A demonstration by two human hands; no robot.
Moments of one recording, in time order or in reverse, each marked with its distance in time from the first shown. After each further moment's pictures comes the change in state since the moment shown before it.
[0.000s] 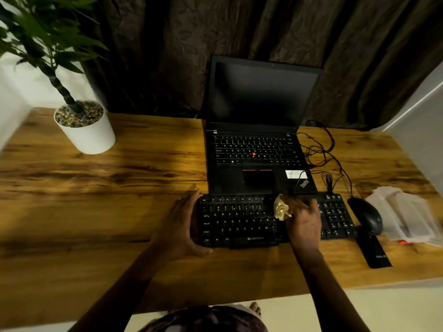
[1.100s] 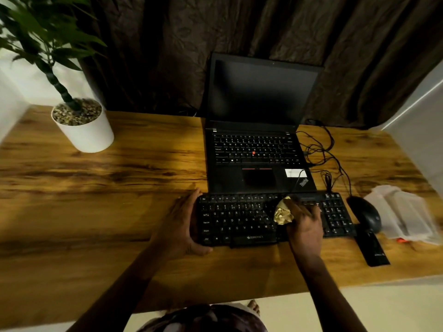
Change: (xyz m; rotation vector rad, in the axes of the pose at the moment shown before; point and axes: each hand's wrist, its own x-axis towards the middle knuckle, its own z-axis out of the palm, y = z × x) left_hand 0.000 -0.004 0.003 0.013 -0.015 -0.022; right_hand -0.019 -0.007 -0.011 0.101 0.044 0.036
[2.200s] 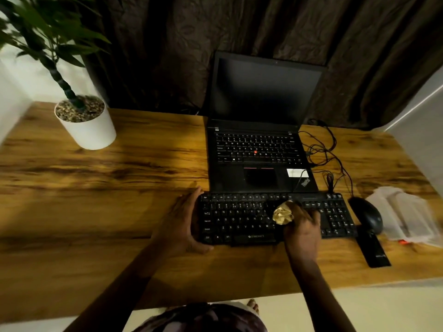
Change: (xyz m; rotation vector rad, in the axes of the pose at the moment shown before) left_hand 0.000 -0.001 0.001 0.013 -0.010 -0.004; right_hand -0.009 -0.005 0.010 -0.014 -0.100 0.158
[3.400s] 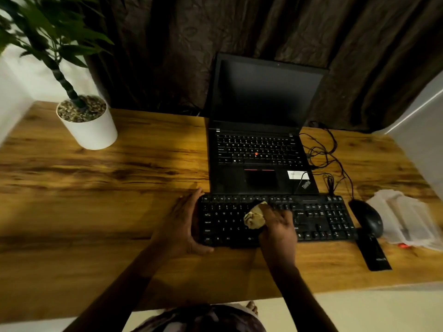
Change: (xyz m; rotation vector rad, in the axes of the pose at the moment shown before) left_hand 0.000 0.003 -0.002 -0.015 0.023 0.024; right_hand -0.019 -0.055 0.001 0.058 0.014 -0.207
